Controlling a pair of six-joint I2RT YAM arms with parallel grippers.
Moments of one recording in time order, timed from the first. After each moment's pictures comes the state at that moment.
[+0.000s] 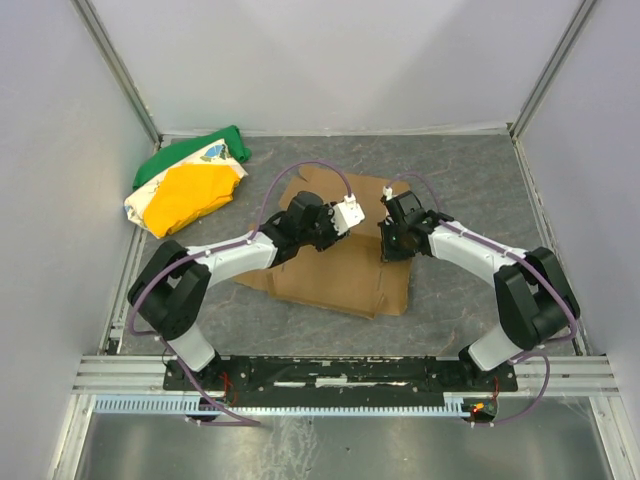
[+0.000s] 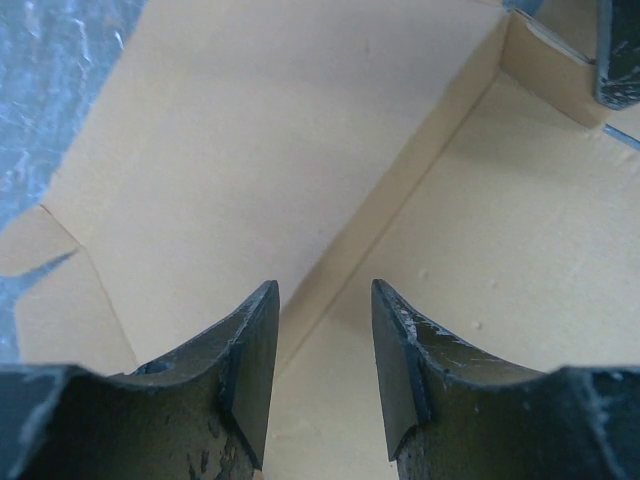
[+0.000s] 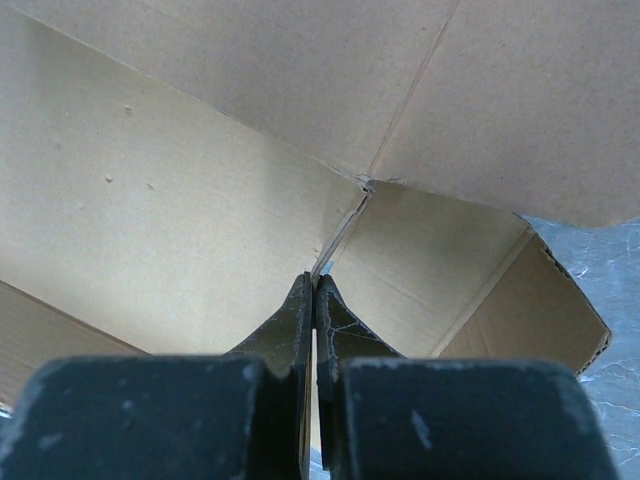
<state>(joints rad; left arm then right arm) -0.72 1.66 0.99 0.06 0.14 0.50 0.51 1.56 0.95 -0.44 -0.05 0.38</state>
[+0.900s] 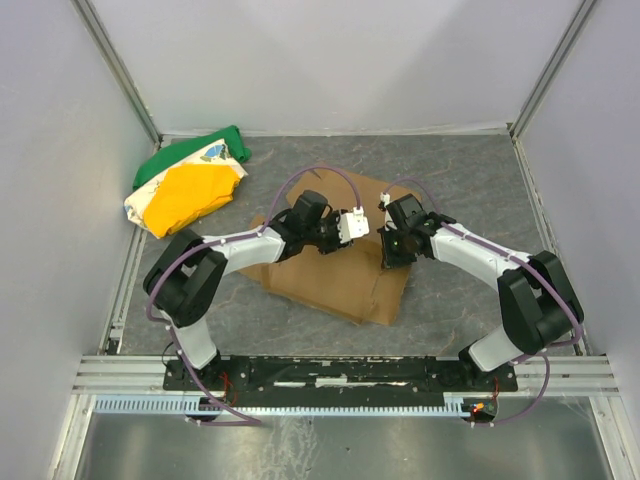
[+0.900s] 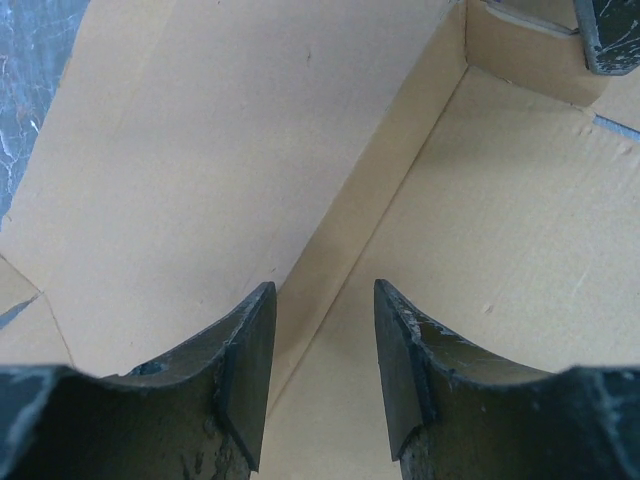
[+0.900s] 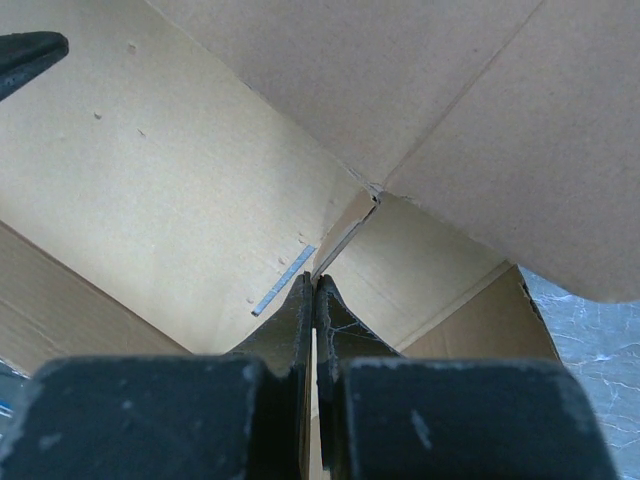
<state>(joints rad) -0.70 1.77 1.04 0.07 0.35 0.71 0.51 1.54 0.93 -0.50 -0.12 0.34</state>
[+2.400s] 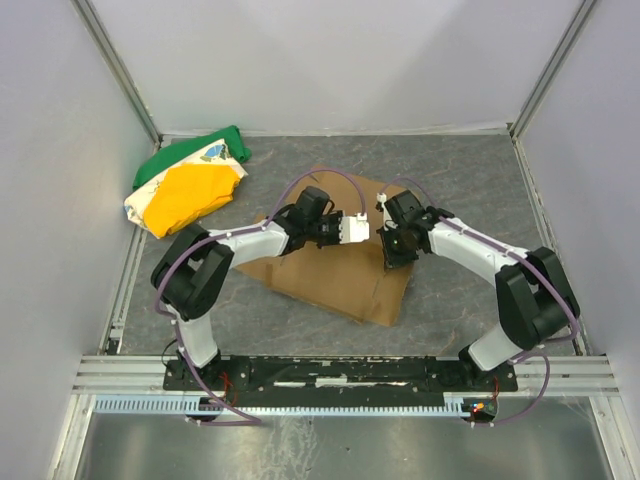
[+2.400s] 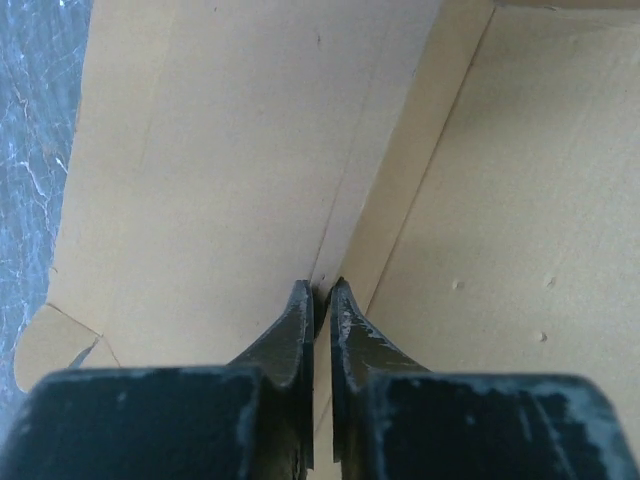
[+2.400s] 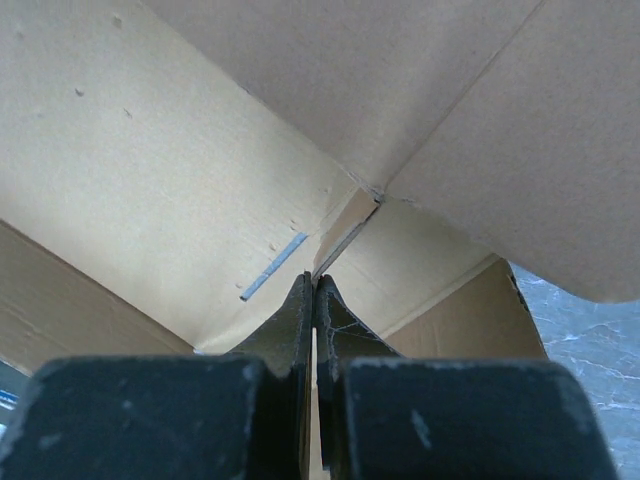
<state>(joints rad) -0.68 1.83 1.09 0.03 0.37 0.91 0.51 1.55 0.98 -0.59 -0.13 0.27</state>
